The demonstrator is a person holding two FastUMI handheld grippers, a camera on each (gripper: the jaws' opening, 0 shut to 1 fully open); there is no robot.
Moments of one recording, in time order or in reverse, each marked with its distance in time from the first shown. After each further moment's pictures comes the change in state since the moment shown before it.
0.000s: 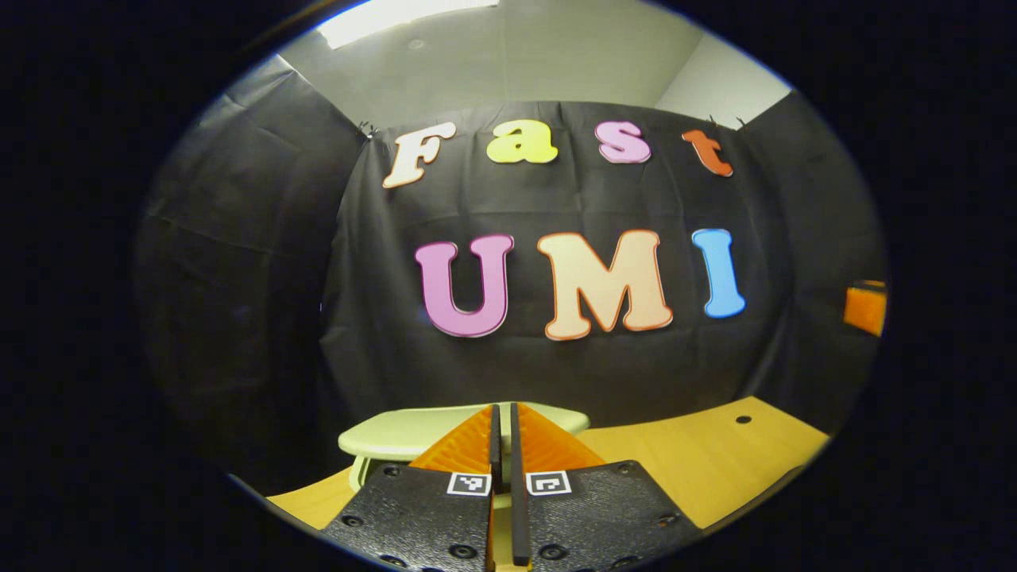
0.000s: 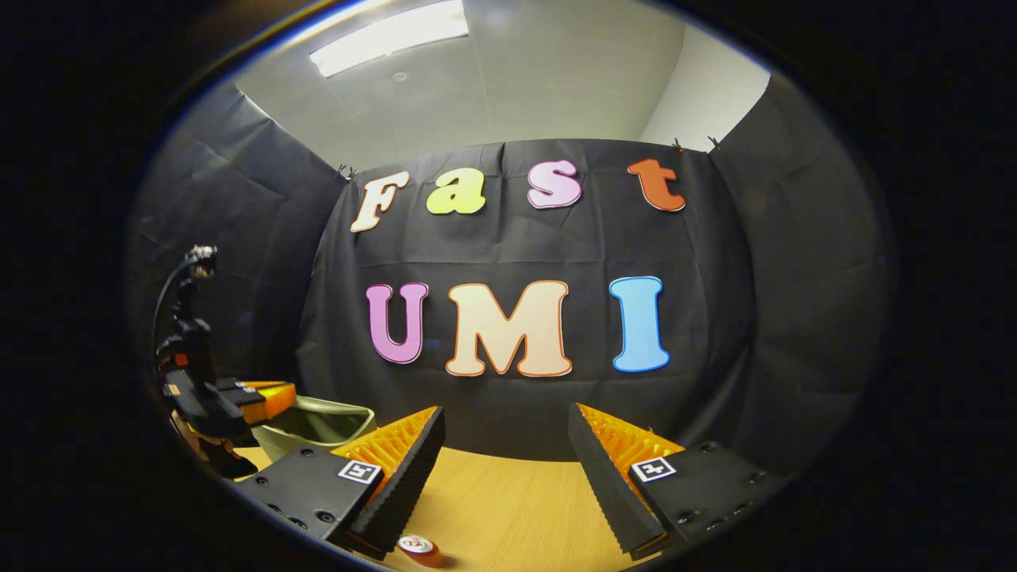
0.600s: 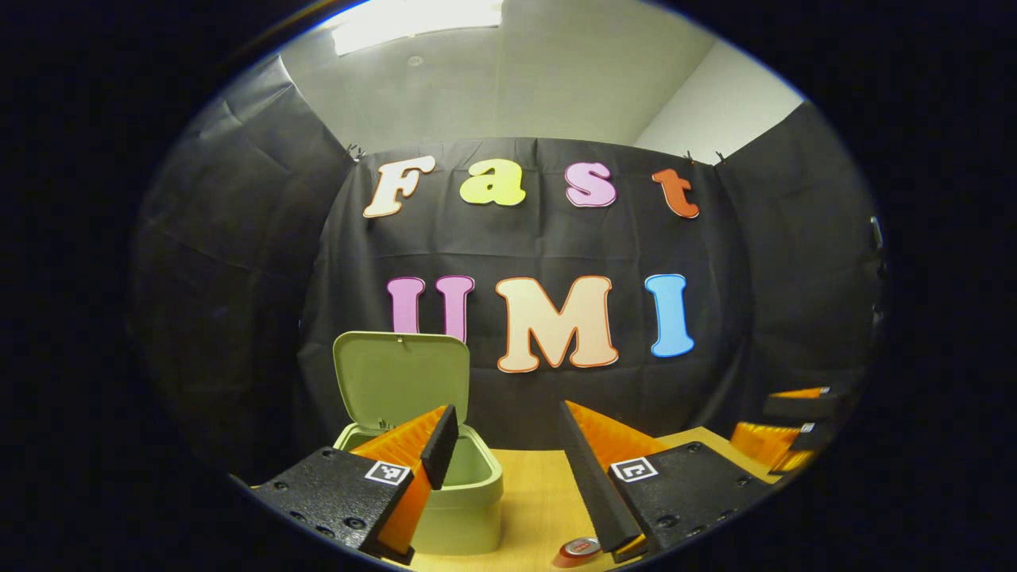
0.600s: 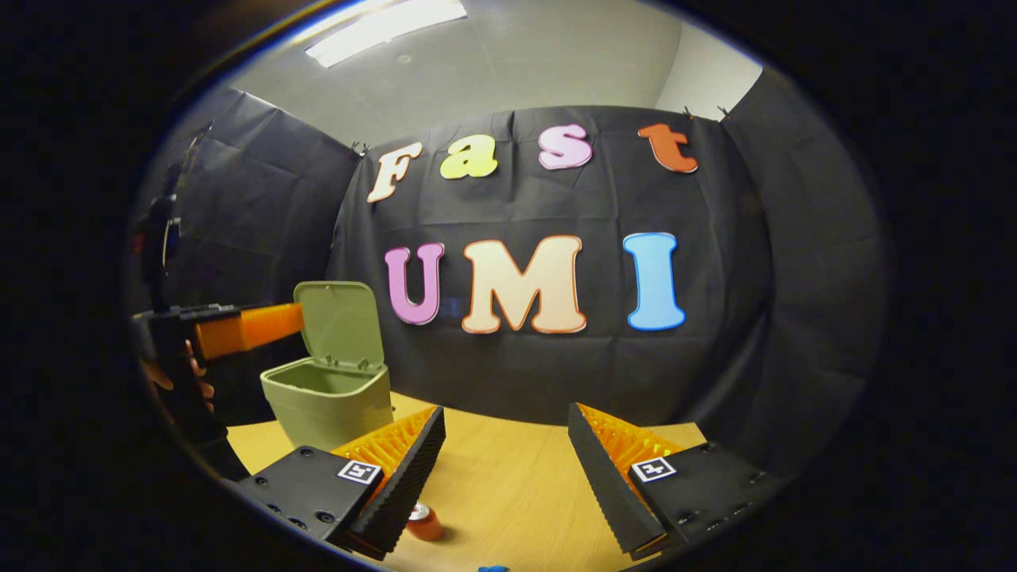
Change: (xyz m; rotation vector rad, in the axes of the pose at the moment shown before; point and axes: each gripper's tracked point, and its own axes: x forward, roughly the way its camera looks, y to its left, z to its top) left arm -0.067 -0.069 0.042 -0.026 -0.053 -0.073; right arm -0.025 -0.007 -0.089 0.003 0.183 0.098
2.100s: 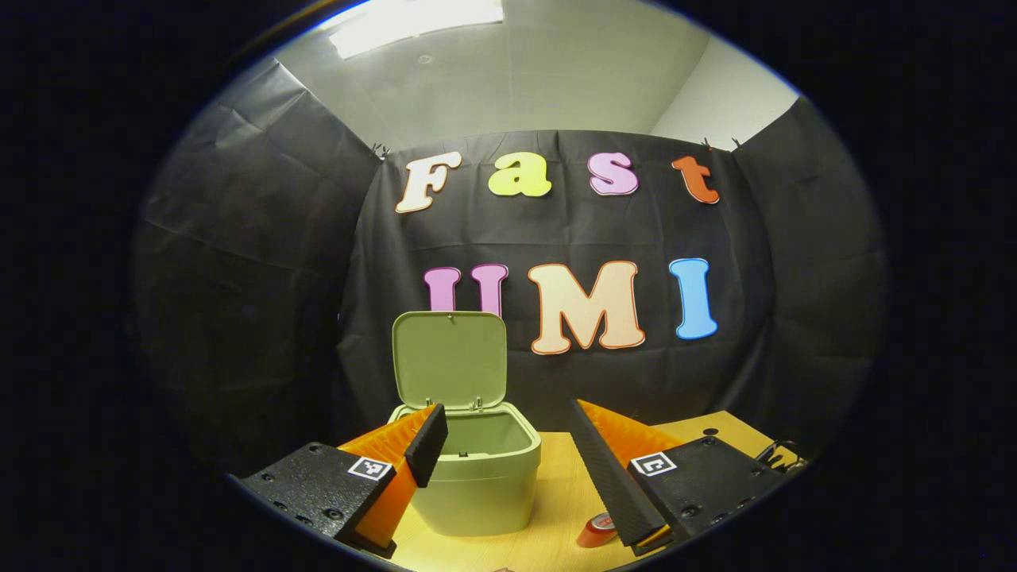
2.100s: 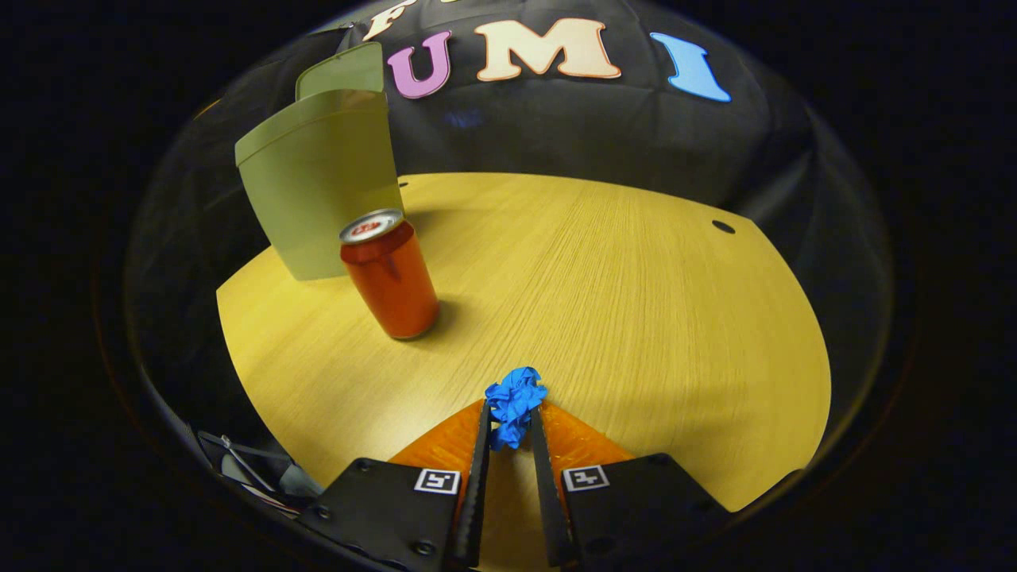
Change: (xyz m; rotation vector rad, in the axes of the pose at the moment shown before) left arm -0.043 0.043 -0.010 0.044 0.068 0.124; right arm -0.037 0.014 -0.306 0.004 0.668 0.075
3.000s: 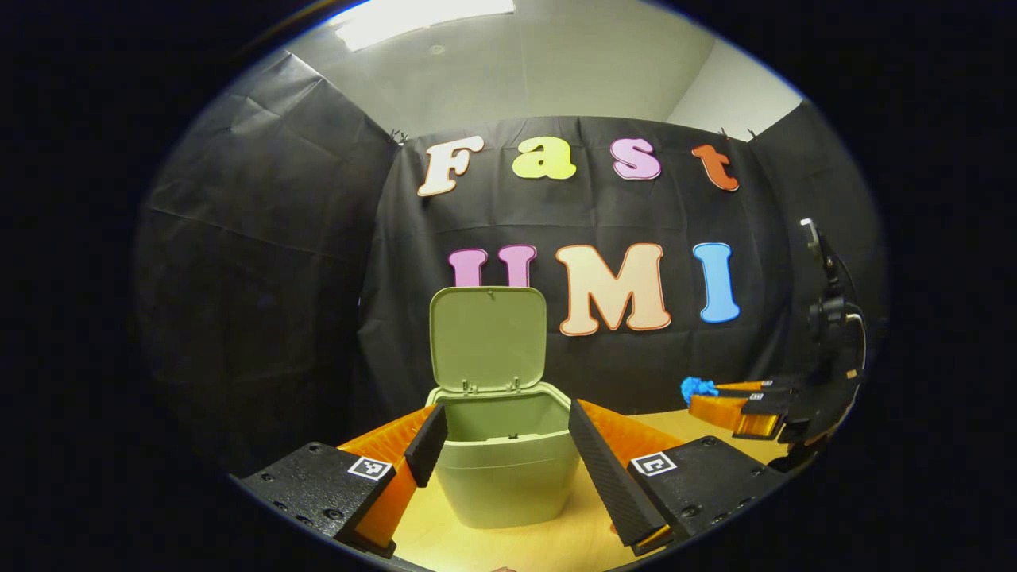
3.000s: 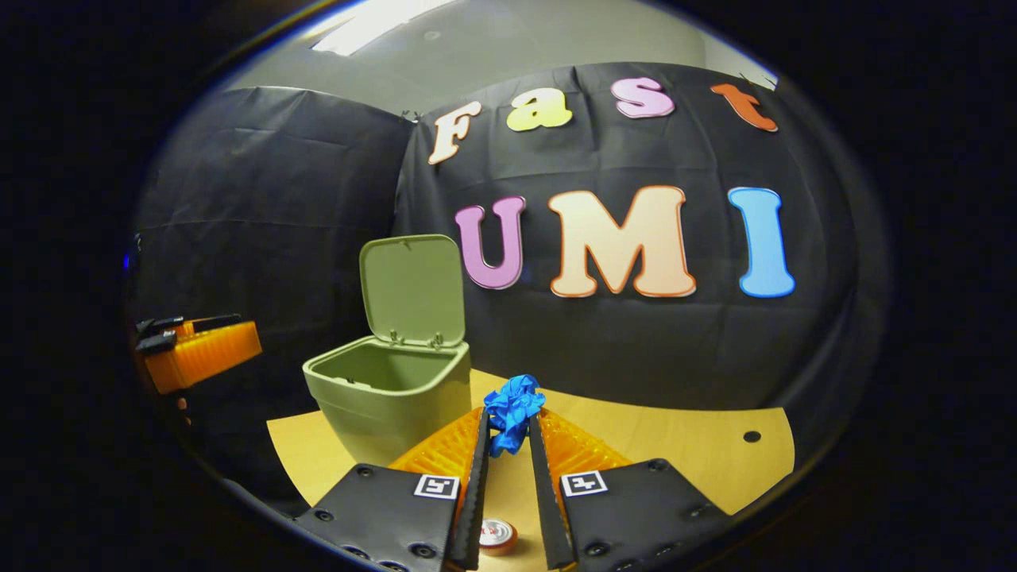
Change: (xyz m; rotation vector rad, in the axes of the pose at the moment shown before) left arm -0.004 0.063 -0.032 -0.005 0.057 0.057; right arm -0.073 0.125 0.323 -0.093 -0.615 0.196
